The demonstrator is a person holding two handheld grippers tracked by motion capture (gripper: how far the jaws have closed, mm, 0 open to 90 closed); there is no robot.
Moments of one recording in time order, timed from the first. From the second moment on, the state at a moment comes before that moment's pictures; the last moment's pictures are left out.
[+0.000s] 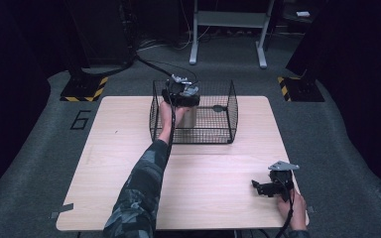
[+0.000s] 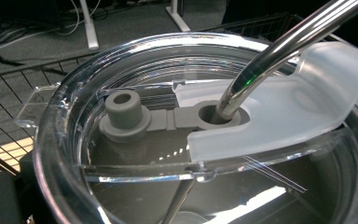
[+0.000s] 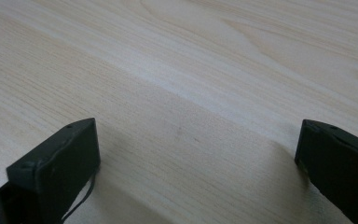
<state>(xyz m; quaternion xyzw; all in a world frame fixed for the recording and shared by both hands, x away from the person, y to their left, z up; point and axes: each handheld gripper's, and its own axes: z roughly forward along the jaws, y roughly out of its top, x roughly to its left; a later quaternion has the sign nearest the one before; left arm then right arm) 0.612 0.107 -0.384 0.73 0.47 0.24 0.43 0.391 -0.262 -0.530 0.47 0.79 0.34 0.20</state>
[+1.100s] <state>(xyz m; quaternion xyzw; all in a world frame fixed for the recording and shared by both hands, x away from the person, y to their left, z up) 0.626 0.095 -0.411 0.75 0.49 0.23 0.39 0.391 -0.262 -0.530 0.47 0.79 0.34 0.20</state>
